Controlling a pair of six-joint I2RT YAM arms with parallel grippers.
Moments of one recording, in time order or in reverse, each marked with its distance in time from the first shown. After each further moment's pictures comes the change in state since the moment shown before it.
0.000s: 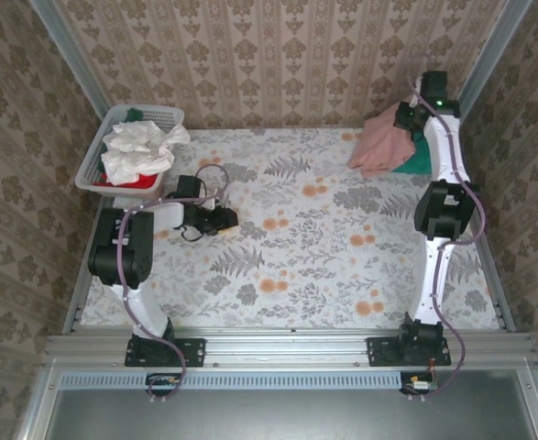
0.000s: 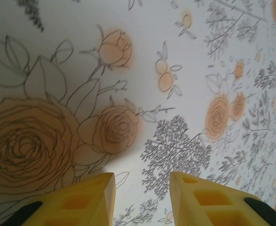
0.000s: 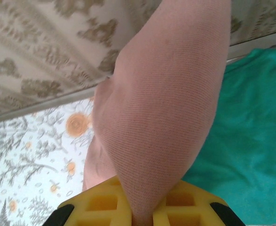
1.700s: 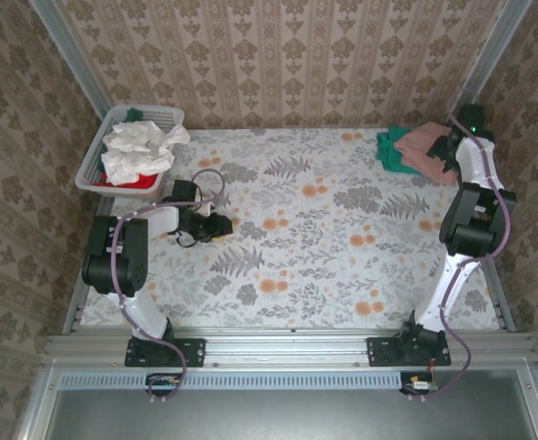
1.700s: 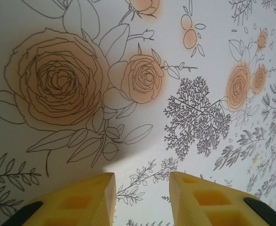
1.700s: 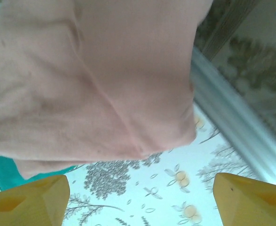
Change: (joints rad) left arm 0.019 -0.073 -0.047 -0.091 -0.032 0.064; right arm -0.150 -0.301 -0.665 0.163 0.246 0.180
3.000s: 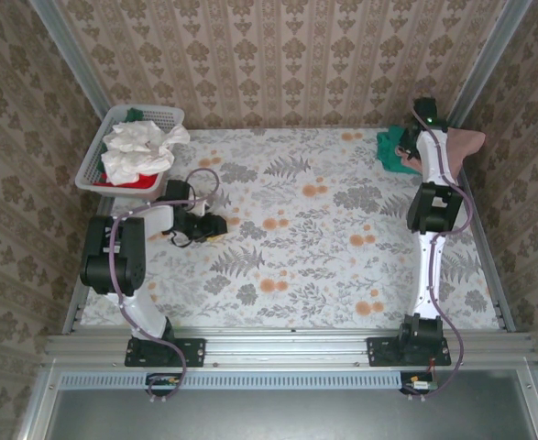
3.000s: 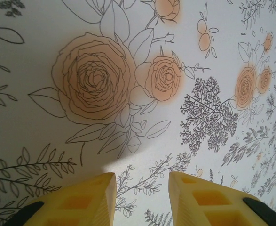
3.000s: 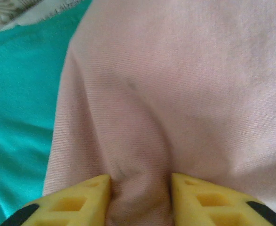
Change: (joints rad) left arm 0.052 0.000 0.003 -0.034 0.015 0.048; right arm 0.147 0.636 0.881 -0.294 0.047 -0.006
